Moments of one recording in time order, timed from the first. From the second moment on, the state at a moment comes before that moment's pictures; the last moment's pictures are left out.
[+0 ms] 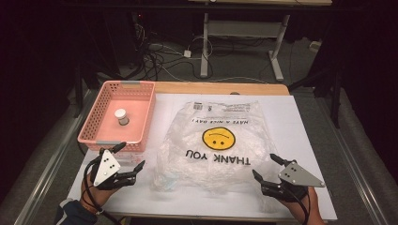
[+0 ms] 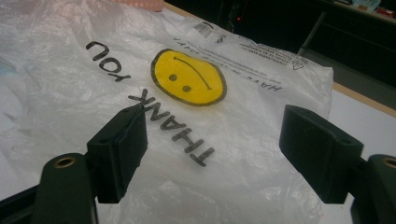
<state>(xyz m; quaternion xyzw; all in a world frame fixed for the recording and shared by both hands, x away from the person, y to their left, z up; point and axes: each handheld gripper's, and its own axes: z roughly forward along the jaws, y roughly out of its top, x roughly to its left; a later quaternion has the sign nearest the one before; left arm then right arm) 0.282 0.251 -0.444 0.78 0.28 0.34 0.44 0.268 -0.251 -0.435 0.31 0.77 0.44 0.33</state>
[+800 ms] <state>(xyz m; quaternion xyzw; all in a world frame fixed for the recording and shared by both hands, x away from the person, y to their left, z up) 0.281 0.254 -0.452 0.79 0.29 0.34 0.41 0.347 -0.258 -0.411 0.34 0.77 0.42 0.33</state>
